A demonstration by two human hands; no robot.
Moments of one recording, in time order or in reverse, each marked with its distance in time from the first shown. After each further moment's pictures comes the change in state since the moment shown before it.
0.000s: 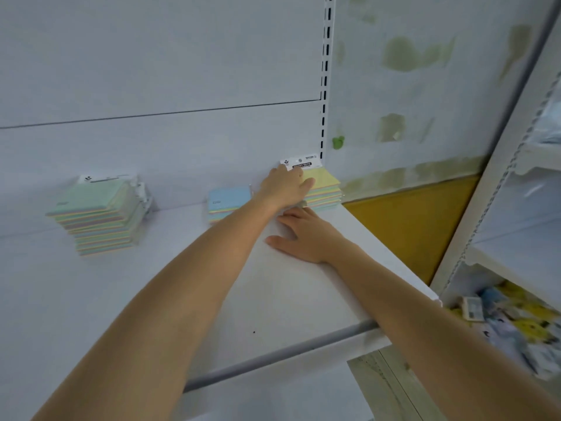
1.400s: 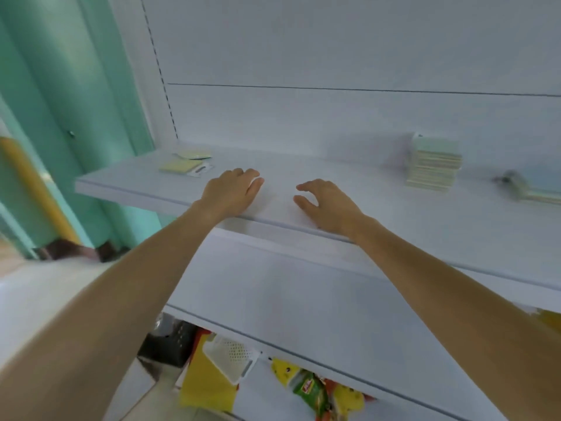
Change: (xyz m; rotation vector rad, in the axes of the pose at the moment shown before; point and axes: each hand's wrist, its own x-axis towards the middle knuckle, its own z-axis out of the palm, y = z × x) left_hand -0.496 -0.366 -0.237 0.402 0.236 -0.586; right_hand -0.035 -0.472 0.118 0.179 -0.051 -0.539
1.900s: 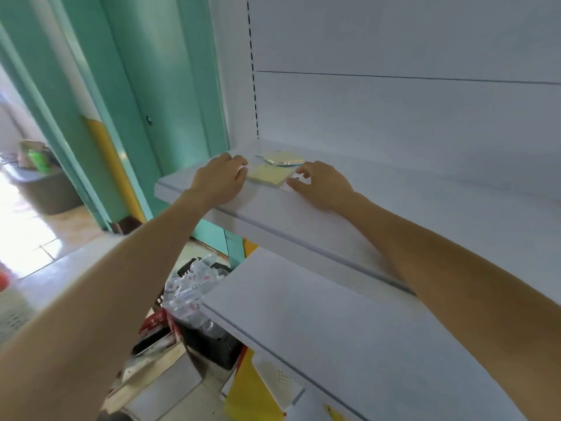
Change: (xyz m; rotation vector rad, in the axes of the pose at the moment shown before) left_hand 0.058 -0.233 -0.002 -0.009 0.074 -0.259; right_hand 0.224 -0.119 0.114 0.068 -0.075 -0.088
